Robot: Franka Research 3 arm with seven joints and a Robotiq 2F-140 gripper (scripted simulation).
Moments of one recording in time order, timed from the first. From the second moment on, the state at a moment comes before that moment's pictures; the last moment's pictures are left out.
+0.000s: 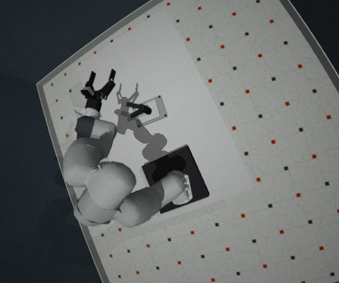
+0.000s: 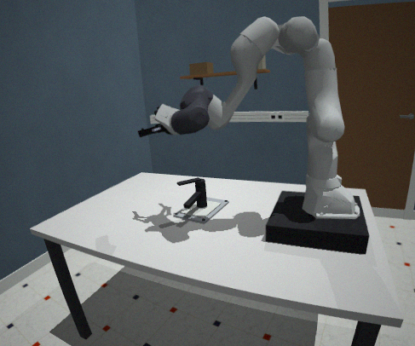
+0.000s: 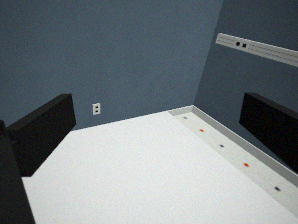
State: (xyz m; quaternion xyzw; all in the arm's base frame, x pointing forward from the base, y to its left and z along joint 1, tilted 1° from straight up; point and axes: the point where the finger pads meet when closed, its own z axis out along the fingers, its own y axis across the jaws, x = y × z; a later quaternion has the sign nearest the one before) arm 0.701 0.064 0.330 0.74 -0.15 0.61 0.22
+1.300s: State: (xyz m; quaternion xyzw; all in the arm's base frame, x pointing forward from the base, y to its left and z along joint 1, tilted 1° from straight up) arm 0.658 -0.011 0.274 0.74 -0.42 0.49 0.19
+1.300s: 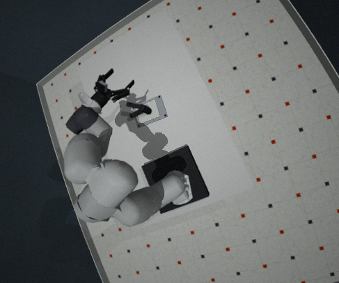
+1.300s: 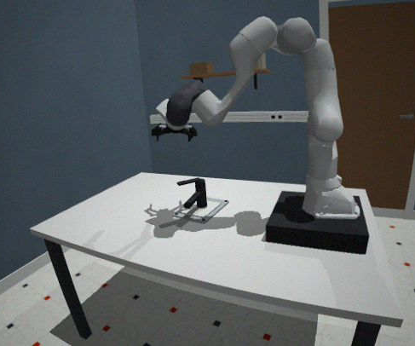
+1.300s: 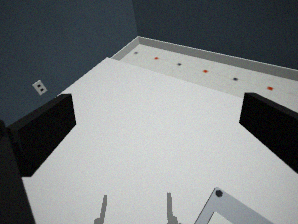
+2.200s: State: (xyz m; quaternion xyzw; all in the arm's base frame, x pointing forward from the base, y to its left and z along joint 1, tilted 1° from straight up) arm 0.588 0.000 0.200 0.62 -0.74 0.23 0.10
